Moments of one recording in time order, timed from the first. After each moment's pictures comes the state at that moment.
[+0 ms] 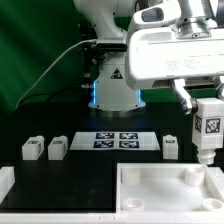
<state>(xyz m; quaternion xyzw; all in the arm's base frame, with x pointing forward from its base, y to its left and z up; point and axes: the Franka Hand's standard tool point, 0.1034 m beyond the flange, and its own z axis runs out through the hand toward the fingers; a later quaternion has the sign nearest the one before) 0.608 0.104 0.161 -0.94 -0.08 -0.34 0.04</state>
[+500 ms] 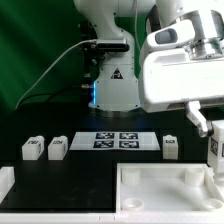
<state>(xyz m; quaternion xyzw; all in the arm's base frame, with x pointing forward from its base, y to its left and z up) 0.619 0.124 0.124 -0.94 -0.07 -0.32 0.05</state>
